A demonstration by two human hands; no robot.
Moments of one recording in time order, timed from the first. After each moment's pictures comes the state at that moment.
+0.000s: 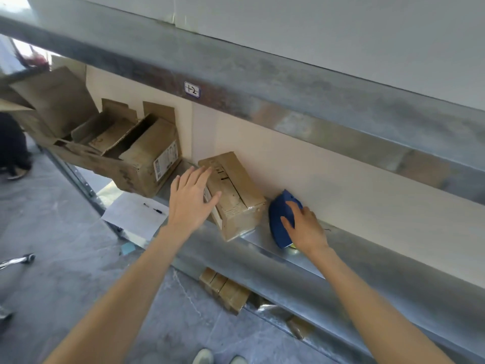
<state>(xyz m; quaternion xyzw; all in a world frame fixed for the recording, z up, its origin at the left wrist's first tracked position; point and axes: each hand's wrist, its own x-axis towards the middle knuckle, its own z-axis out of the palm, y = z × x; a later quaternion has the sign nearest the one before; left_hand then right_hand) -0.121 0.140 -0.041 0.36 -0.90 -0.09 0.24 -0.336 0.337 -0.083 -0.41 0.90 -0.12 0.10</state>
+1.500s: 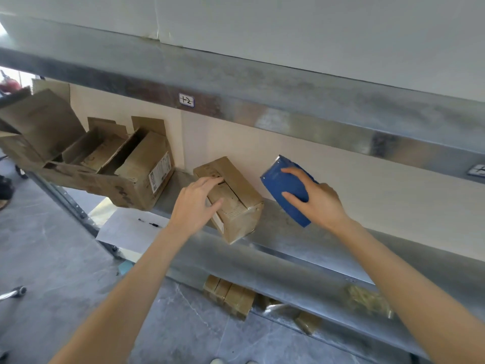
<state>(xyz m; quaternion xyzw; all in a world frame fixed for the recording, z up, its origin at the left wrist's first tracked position) -0.115 0.134 -0.021 0.24 -0.92 -0.22 0.21 -0.323 0.346 0.020 -0.47 0.86 -0.20 0.00</state>
